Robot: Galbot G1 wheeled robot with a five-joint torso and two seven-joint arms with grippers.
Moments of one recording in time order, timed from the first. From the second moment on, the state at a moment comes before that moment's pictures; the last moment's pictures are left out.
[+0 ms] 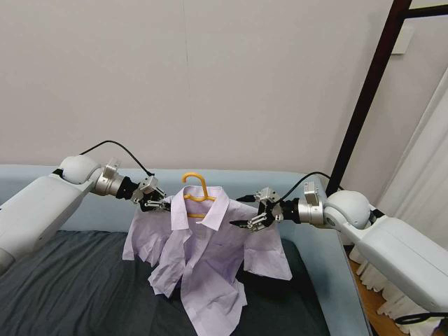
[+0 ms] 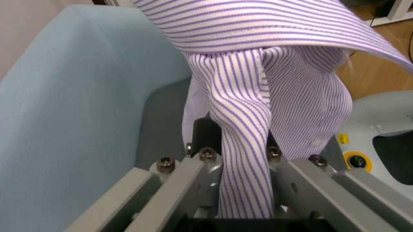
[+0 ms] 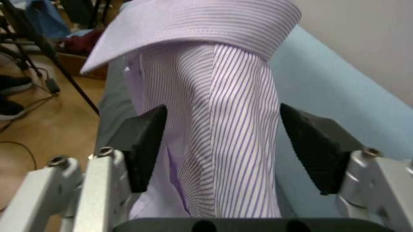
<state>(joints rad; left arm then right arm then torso) -0.05 -0.75 0.41 -1.06 -0.63 -0.08 1.46 -0.24 0.78 -0.29 1.59 0.73 -0.26 -0.84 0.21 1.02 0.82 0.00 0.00</state>
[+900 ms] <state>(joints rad) -0.08 -0.81 0.43 -0.99 -0.68 -0.13 1.47 -0.26 0.77 -0.25 1.57 0.70 -0.25 -0.92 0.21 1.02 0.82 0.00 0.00</state>
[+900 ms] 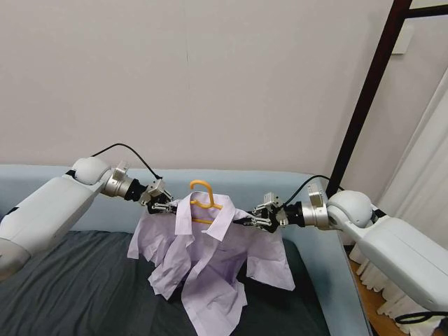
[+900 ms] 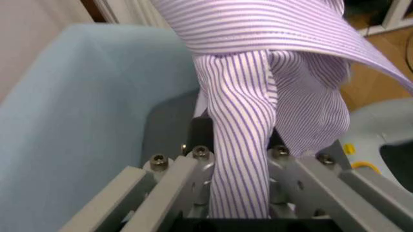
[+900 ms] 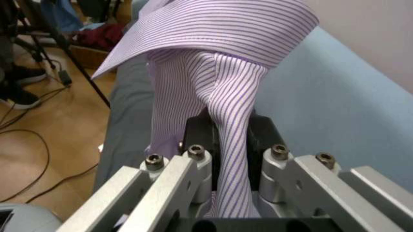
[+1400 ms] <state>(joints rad) -0.14 -0.75 0.41 -1.00 -1.05 -0.17 1.31 -0.18 0.69 -0.20 1.63 0.88 -0.32 -0.85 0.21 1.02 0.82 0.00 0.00</state>
